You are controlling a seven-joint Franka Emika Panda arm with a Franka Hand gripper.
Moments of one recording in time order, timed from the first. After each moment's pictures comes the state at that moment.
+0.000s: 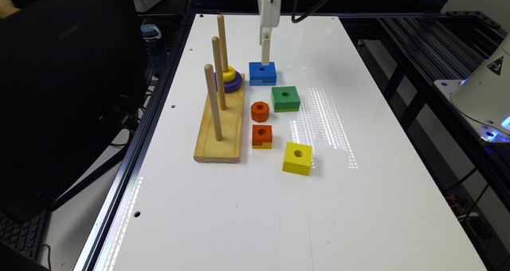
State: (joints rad) arm -0.39 0.27 0.16 -2.25 -0.10 2.52 0.59
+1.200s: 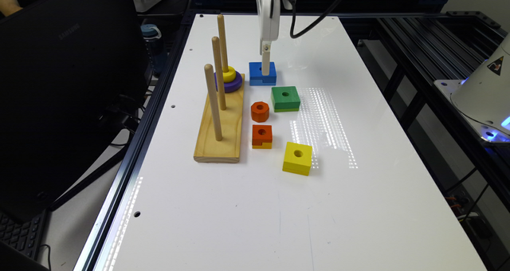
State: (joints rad) arm -0.39 0.34 0.15 -2.24 -0.11 2.58 0.60
